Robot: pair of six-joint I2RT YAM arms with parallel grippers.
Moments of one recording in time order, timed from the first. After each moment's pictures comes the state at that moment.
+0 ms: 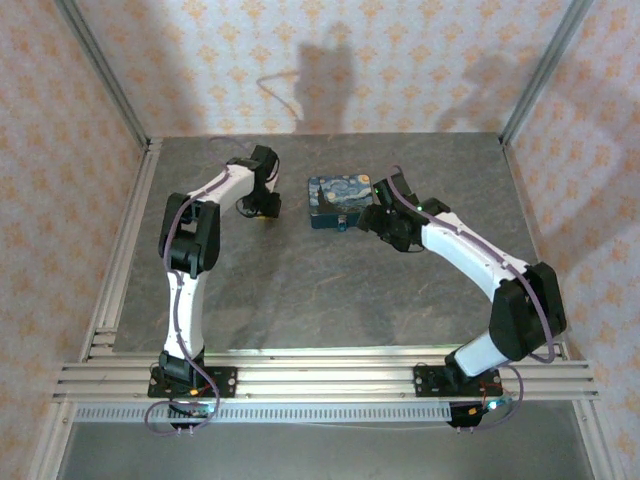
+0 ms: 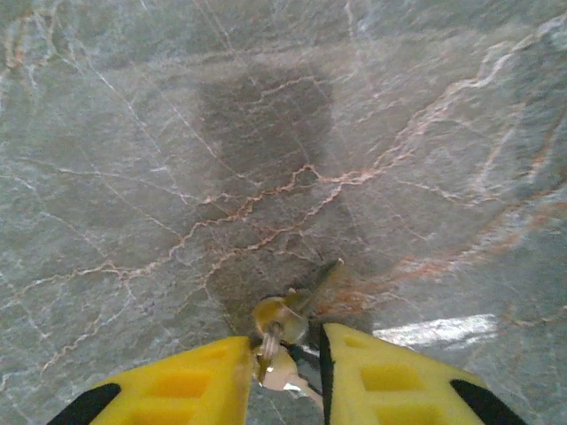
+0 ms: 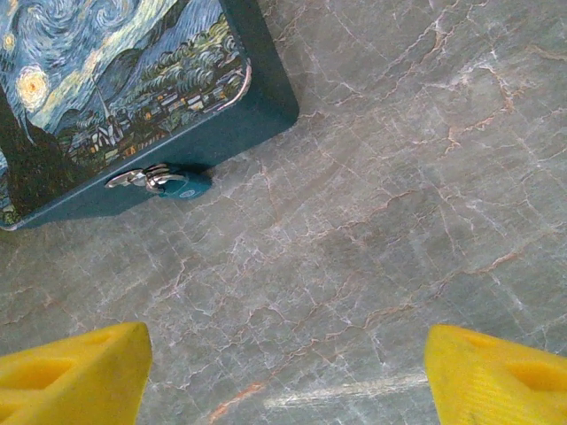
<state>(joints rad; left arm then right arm) -0.21 2.24 1.77 -0.88 0.03 -0.19 0.49 1.50 1.16 -0.70 0.06 0.86</state>
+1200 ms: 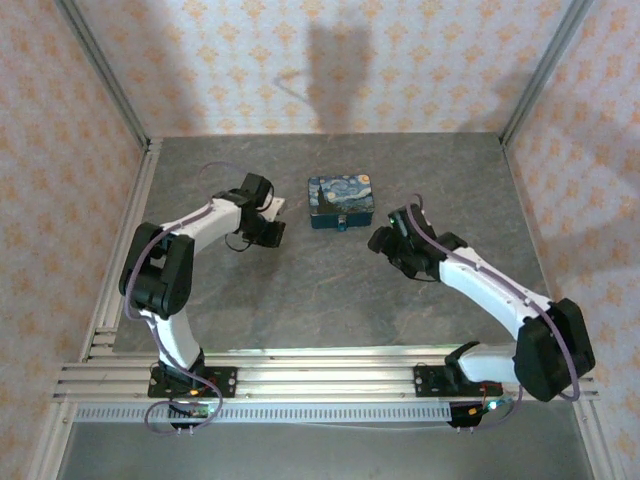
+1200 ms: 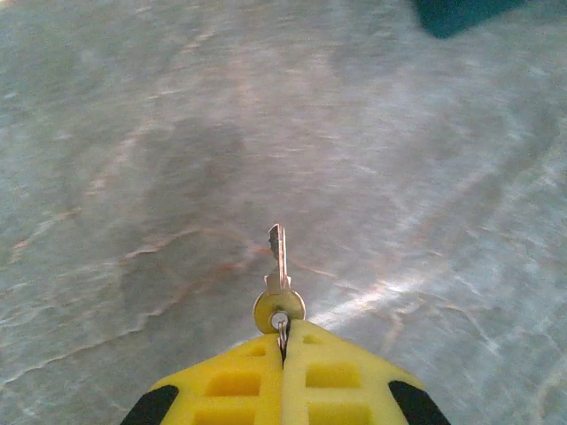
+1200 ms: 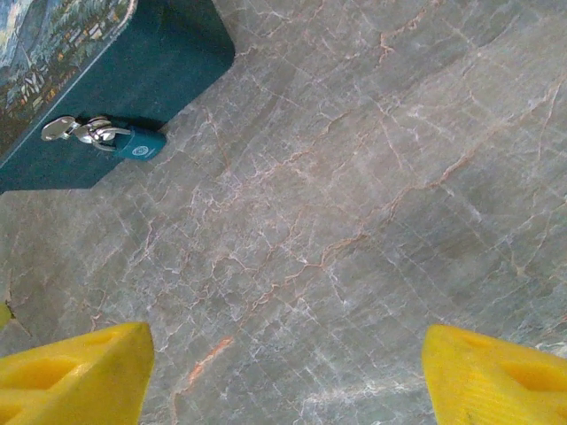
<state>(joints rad) -0.29 1.79 1.20 -0.65 0.24 -0.07 0.50 1.26 0.83 -0.56 0.03 1.01</state>
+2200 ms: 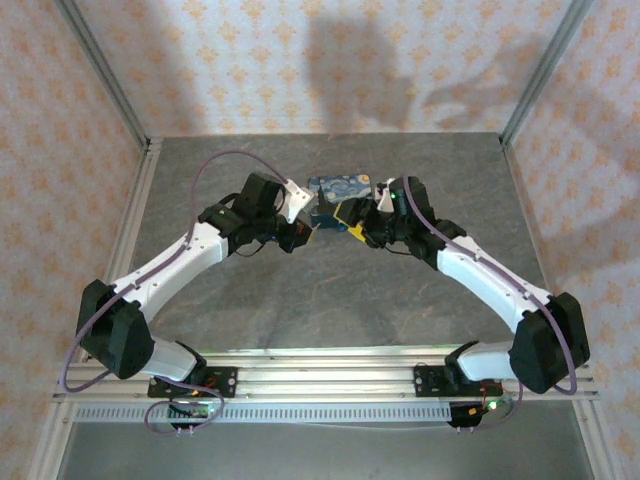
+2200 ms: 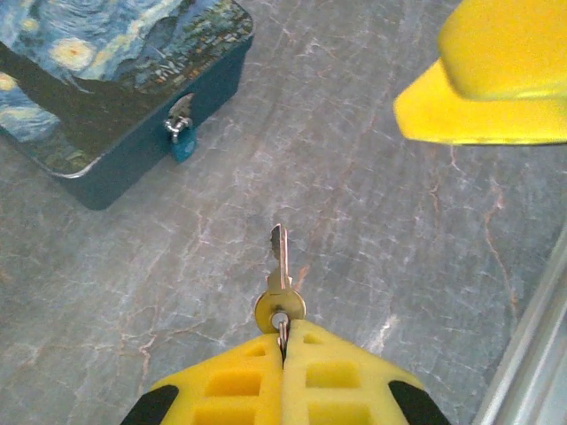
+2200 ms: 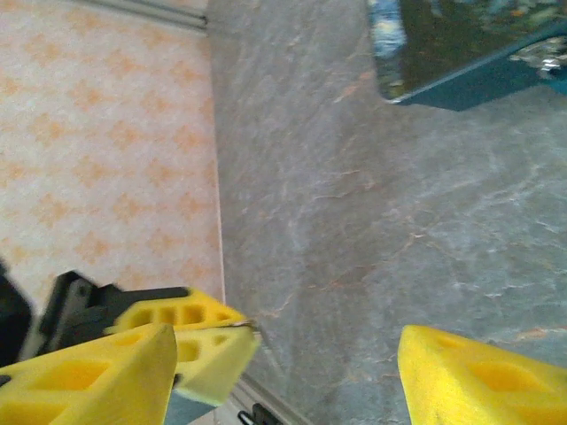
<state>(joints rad) -0.50 1.43 1.17 -0.58 0.39 0.01 0.51 1.32 0.99 -0.23 -0.49 1.04</state>
